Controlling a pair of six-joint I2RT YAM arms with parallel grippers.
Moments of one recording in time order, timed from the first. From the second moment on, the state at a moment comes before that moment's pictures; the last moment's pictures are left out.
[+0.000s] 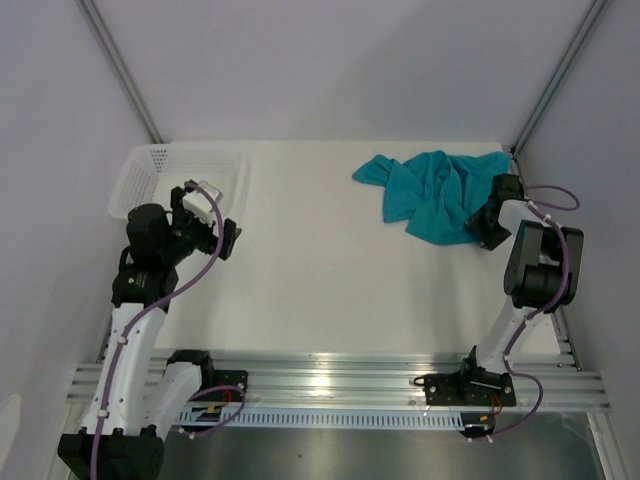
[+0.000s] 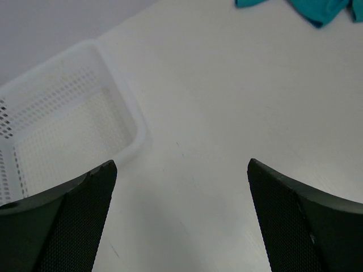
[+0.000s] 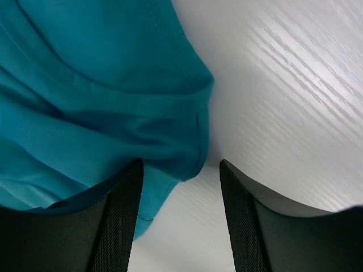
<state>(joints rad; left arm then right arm) -0.01 0.80 0.88 -0.38 0.43 0.35 -0.20 1.86 1.21 -0.45 0.15 0.69</state>
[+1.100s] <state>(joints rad) -0.30 1.18 0.93 -0.47 0.33 0.52 0.54 1.52 0.89 -0.47 -0.02 0.60</state>
